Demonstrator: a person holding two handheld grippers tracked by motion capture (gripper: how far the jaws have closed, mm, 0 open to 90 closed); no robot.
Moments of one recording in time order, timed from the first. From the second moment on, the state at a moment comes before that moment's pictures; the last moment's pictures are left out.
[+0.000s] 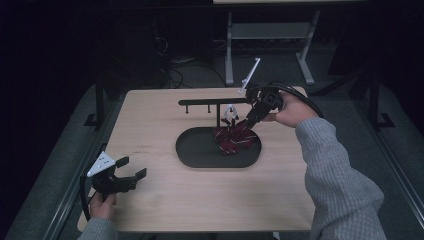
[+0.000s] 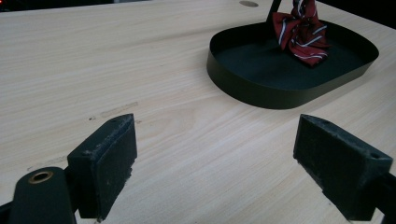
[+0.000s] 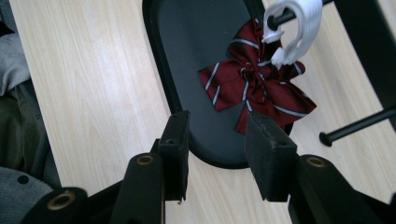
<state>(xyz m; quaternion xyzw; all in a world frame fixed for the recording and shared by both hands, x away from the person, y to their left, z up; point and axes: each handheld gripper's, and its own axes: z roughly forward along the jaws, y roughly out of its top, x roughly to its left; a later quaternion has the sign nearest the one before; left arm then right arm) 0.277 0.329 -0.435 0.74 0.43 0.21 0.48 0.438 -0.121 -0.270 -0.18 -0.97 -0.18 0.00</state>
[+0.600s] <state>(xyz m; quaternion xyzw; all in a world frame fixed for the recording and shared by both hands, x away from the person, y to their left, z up) 0.277 0.329 -0.435 0.74 0.43 0.21 0.48 0.427 -0.137 -0.285 -0.19 -0.96 -0.19 0.01</state>
